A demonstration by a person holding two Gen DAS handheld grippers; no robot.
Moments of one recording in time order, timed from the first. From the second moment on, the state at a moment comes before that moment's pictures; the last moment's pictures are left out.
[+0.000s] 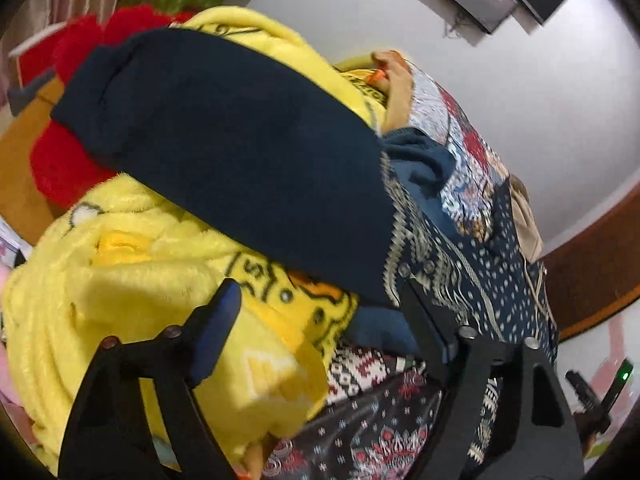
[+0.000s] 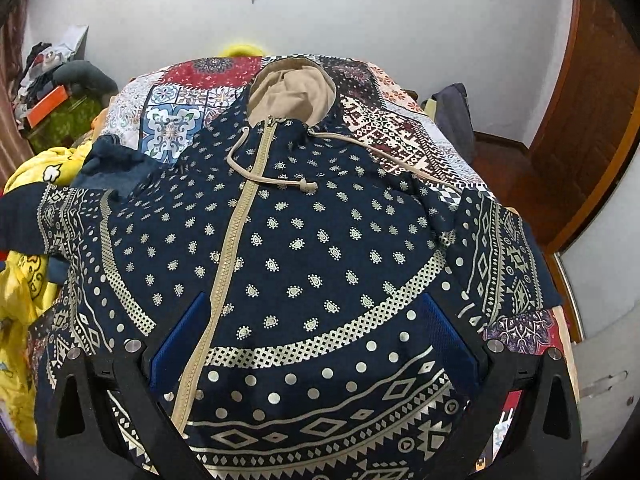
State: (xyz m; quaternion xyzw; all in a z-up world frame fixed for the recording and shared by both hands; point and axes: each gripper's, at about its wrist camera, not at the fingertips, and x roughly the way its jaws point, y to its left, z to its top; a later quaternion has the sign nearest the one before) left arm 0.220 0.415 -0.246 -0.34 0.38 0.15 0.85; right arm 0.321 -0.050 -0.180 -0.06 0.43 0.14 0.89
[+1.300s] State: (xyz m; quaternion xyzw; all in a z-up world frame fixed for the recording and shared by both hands) left arm 0.327 0.207 -0.058 -0.05 0.24 0.09 0.96; right arm 0.319 -0.096 -0.148 -0.03 0.41 0.14 0.90
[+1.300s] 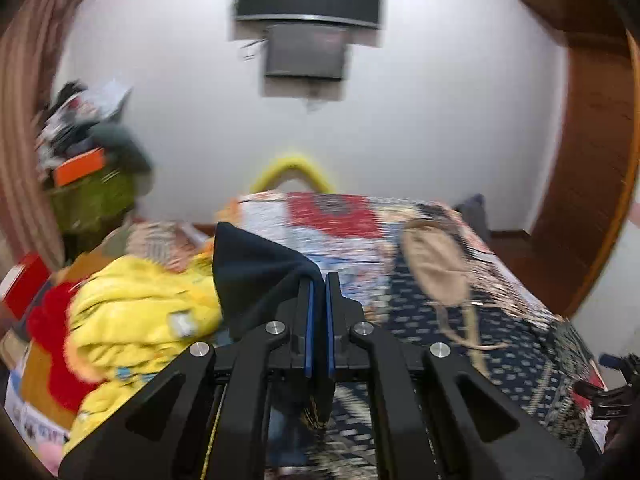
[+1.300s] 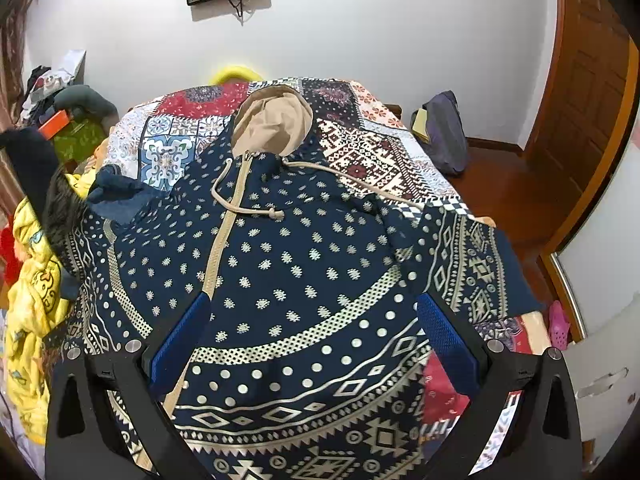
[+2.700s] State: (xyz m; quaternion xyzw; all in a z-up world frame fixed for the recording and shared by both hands) left arm 0.311 0.128 -0.170 0.04 0.42 0.02 0.91; right arm 0.306 -0.019 -0.129 -0.12 0.39 0.23 0.88
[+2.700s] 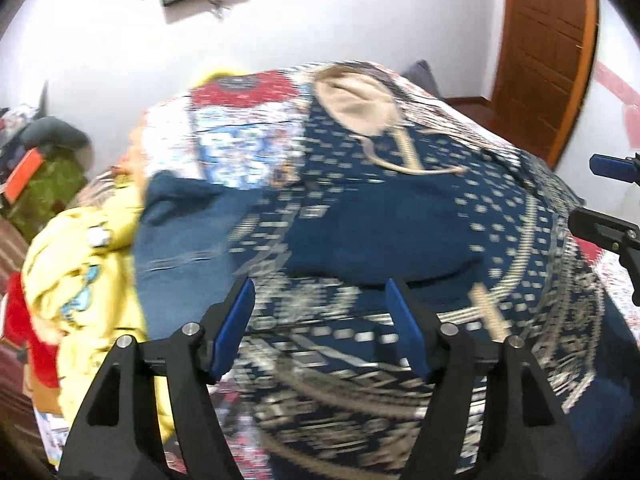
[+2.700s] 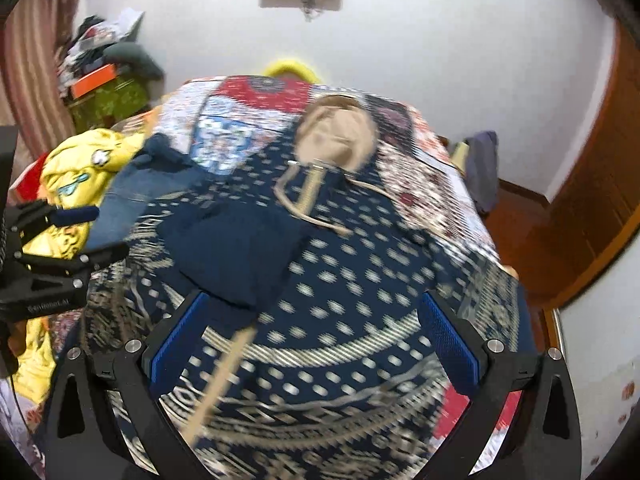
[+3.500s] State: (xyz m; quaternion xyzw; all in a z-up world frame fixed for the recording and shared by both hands) left arm 0.333 0.228 -0.264 -0.08 0.47 0.03 0.88; right arm 0.351 0.143 -0.232 -0.20 0.47 0.31 0.80
